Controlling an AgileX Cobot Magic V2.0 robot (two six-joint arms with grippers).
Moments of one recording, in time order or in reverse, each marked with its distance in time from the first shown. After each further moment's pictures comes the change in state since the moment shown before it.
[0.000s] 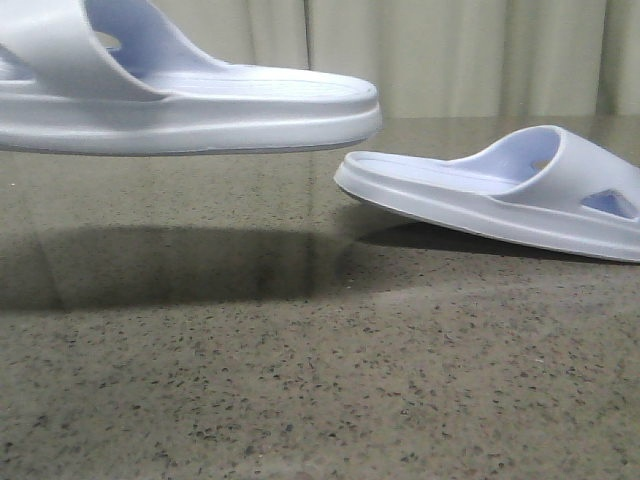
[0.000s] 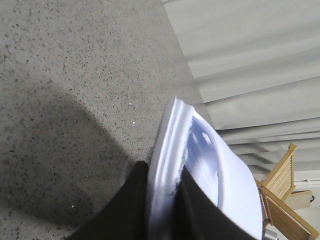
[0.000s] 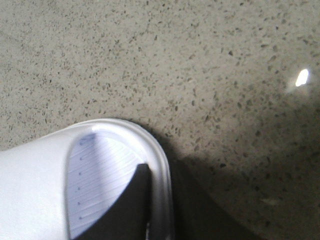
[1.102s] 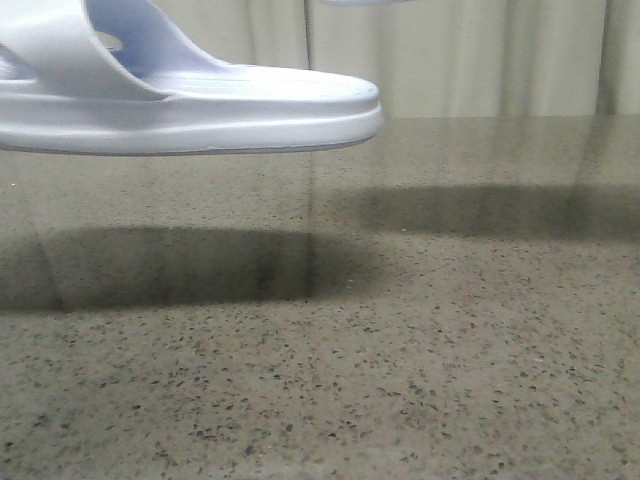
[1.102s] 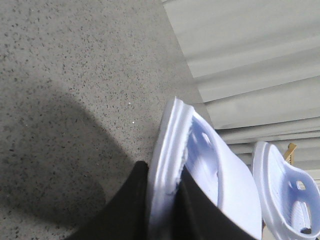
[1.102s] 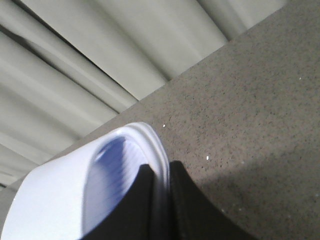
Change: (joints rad) left arm 0.000 0.000 0.000 -0.003 0.007 0.000; right arm 0.002 -0.412 -0.239 0.008 0.210 0.000
